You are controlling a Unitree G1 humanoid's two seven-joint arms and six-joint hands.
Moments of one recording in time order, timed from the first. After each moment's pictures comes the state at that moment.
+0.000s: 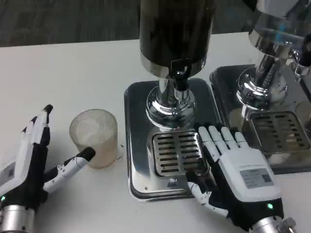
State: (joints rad) left arm -0.08 0.44 -0.09 0.74 0.53 -0.57 0.50; right arm 0.16 -0.32 0.44 -0.02 -1.05 0.05 -0.34
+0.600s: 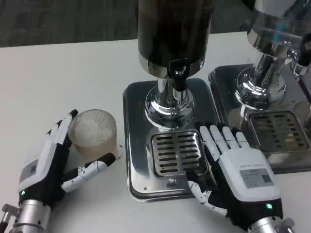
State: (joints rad) left arm -0.20 0.43 -0.19 0.94 0.53 -0.63 0.50; right arm 0.17 -0.31 0.44 -0.02 -1.06 0.08 -0.34
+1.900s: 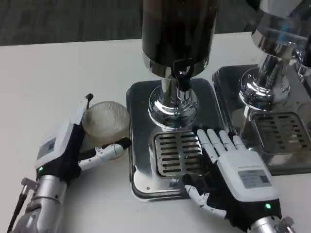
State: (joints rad) left arm -0.40 0.37 -0.26 1.11 0.52 -0.61 0.50; right arm 0.16 -0.32 0.45 -0.03 -1.02 0.06 -0.30
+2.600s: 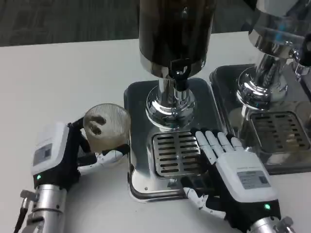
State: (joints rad) left arm -0.36 0.37 -0.31 1.12 0.60 -0.64 0.77; right arm 0.17 -0.32 0.45 -0.04 -1.02 0.07 -0.27
